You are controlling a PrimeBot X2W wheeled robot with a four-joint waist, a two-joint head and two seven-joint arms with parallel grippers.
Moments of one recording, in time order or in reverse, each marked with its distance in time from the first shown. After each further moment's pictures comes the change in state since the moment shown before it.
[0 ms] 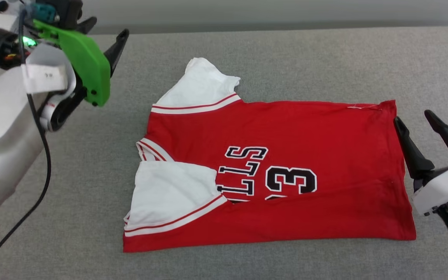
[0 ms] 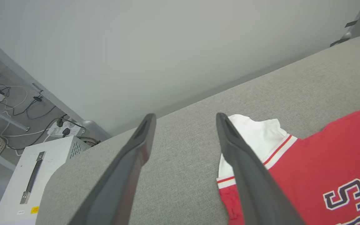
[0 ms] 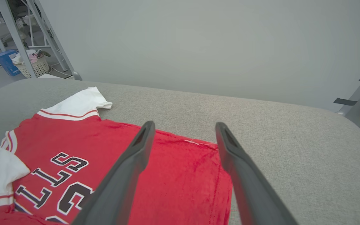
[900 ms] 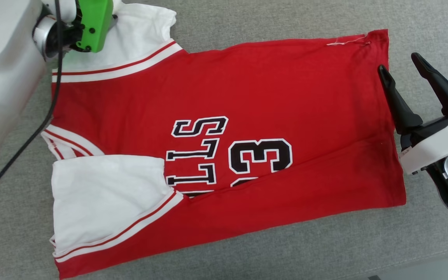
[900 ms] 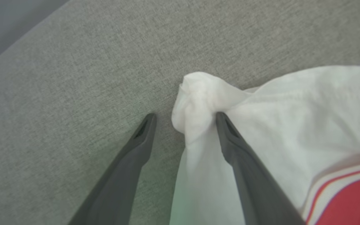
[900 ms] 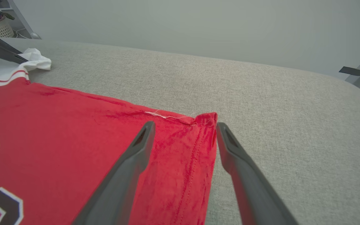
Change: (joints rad) left arm -0.340 -0.176 -0.165 0.387 -0.094 -0.115 0.529; right arm -0.231 -0.021 0.120 0.051 0.000 0.000 -0.090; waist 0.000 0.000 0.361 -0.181
